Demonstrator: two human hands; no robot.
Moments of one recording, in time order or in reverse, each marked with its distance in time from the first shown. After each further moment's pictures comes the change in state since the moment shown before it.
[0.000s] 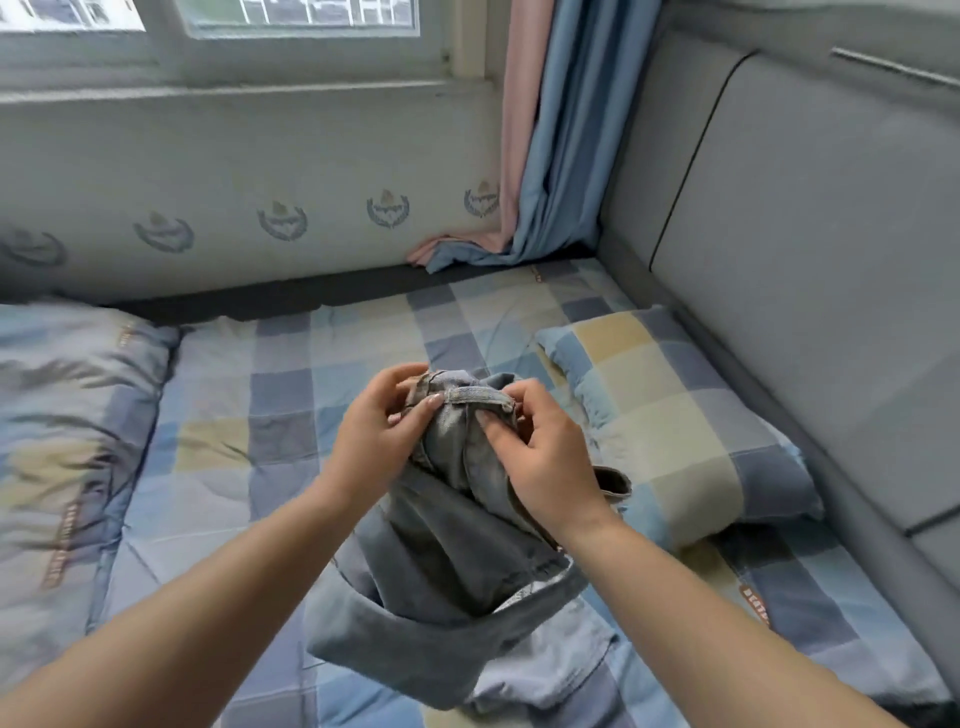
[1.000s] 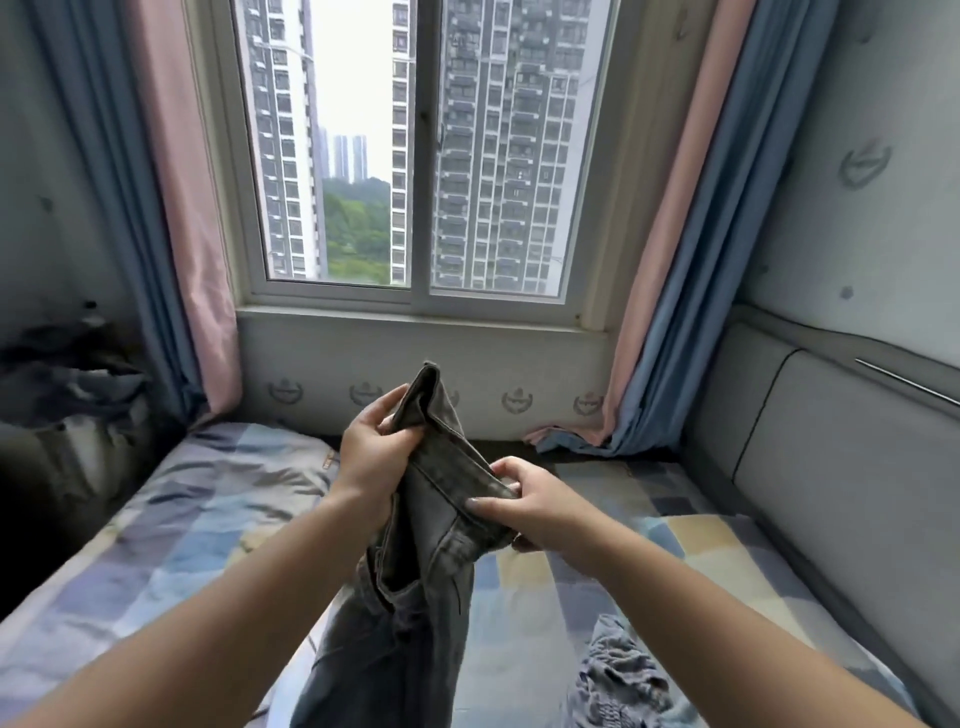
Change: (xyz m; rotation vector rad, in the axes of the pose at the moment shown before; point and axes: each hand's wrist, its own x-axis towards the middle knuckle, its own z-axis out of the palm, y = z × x) left_hand -0.145 0.180 -0.314 -0.605 0.384 0.031; right_hand -0.065 -0.348 0.116 0.004 -0.624 0.207
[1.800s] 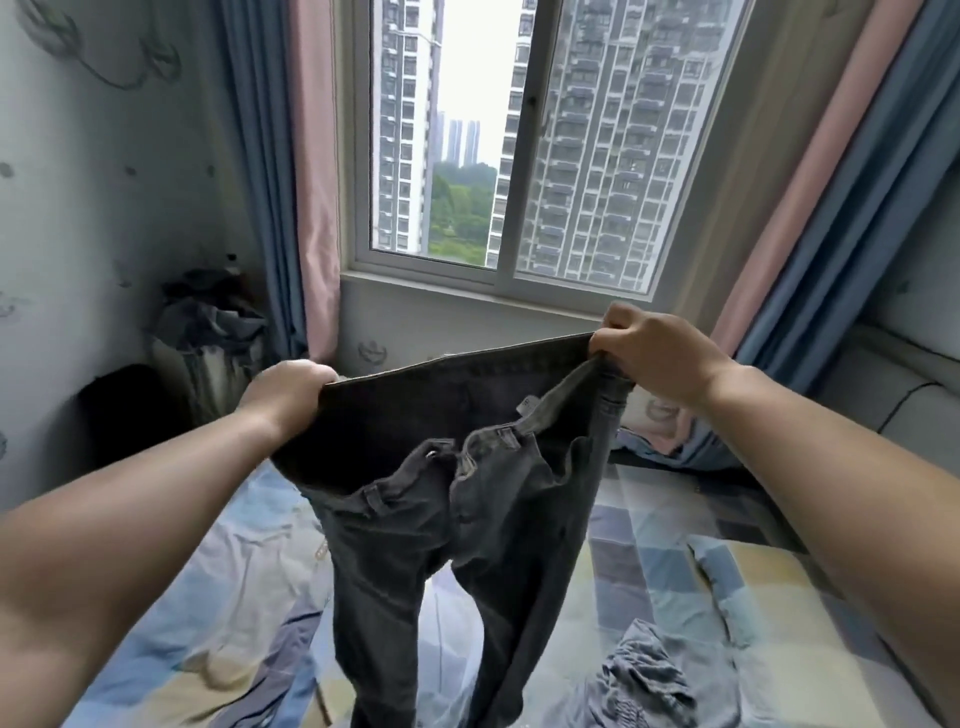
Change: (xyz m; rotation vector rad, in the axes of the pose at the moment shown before) left_hand -0.008 0.051 -0.132 1.744 0.080 0.177; right_hand 0.021 -0.061 -0.124 -1.719 0.339 -0.673
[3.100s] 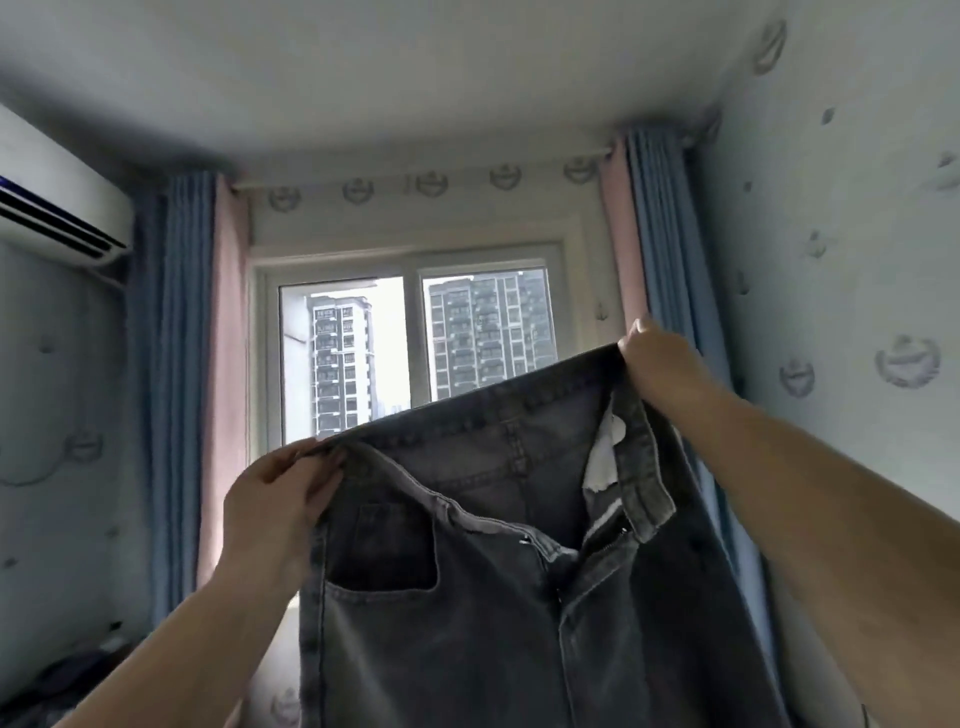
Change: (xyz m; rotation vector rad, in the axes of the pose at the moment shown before) left_hand 0.046 0.268 -0.207 -1.892 0.476 0.146; right_hand -0.046 0.299 -0.121 0.042 0.338 0.822
